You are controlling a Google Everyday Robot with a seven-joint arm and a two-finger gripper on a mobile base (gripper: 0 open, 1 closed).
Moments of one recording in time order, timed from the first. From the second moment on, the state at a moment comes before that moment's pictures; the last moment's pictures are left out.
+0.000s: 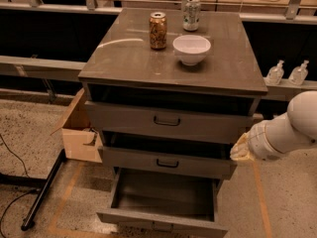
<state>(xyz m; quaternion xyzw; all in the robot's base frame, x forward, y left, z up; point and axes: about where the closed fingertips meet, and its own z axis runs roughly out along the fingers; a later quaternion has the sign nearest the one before) 0.489 -0.238 0.707 -0.66 0.72 0.01 0.22</state>
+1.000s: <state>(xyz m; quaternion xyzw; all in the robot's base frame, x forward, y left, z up) 0.433 -0.207 0.603 -0.65 0.72 0.13 0.20</state>
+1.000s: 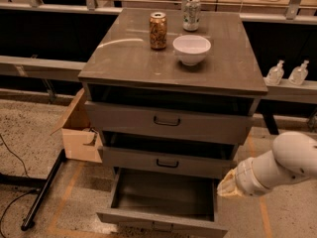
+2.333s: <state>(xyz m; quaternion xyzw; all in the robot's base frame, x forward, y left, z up) 0.433 -0.016 0.451 -0.66 0.64 0.18 0.33</state>
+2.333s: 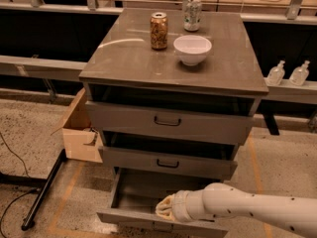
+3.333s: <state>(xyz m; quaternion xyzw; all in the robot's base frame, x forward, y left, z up) 0.445 -0.003 0.410 -0.64 0.66 0.17 0.35</state>
